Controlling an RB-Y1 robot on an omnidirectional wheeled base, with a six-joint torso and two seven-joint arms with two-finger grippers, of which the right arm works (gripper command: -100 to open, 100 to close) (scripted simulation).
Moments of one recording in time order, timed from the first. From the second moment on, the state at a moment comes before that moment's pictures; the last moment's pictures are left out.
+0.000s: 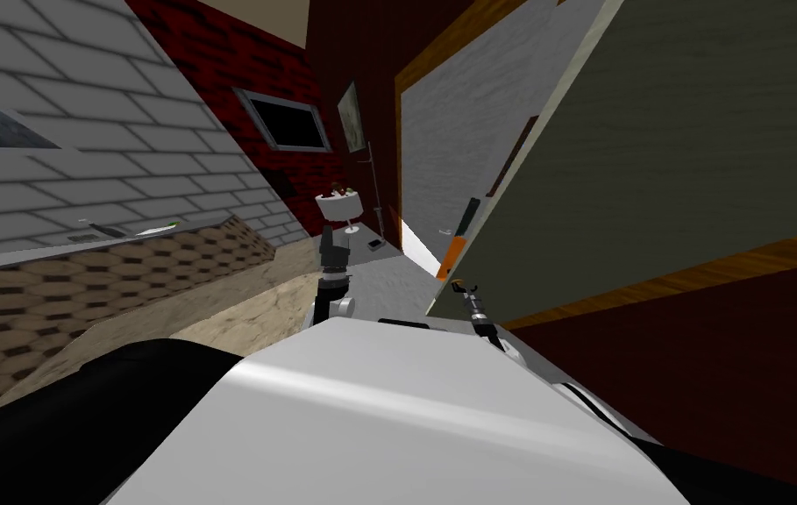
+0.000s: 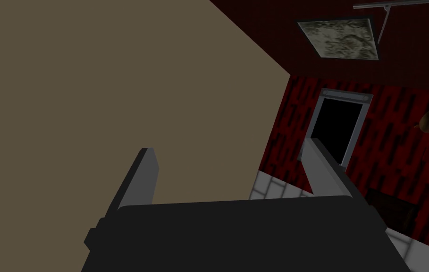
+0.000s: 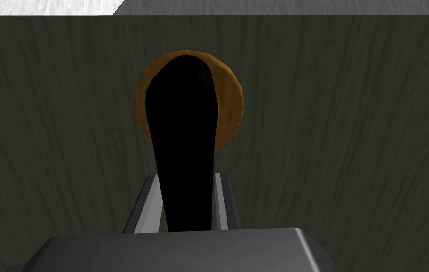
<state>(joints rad) -0.02 -0.44 0.23 -0.57 -0.23 -1.01 -0.31</state>
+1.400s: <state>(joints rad) 0.06 -0.51 0.26 -0.53 -0.26 -1.13 -0.37</state>
